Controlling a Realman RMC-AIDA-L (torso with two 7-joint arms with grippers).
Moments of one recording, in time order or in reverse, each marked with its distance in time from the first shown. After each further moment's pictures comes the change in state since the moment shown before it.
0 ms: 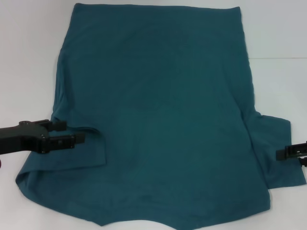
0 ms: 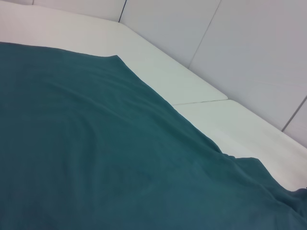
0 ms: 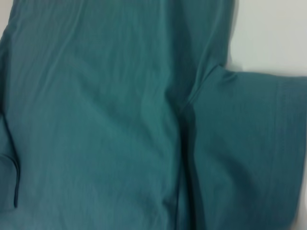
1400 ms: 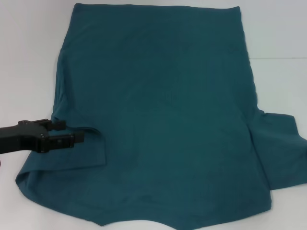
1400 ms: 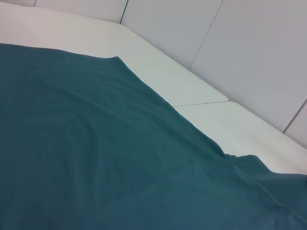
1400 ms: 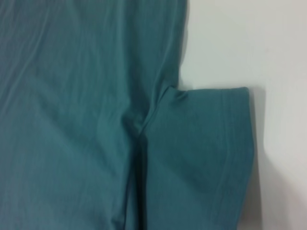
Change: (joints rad) left arm 0.000 0.000 -0.006 0.000 -0.001 0.000 0.000; right arm -0.014 -0.049 0.003 -0.011 -0.028 0.037 0.008
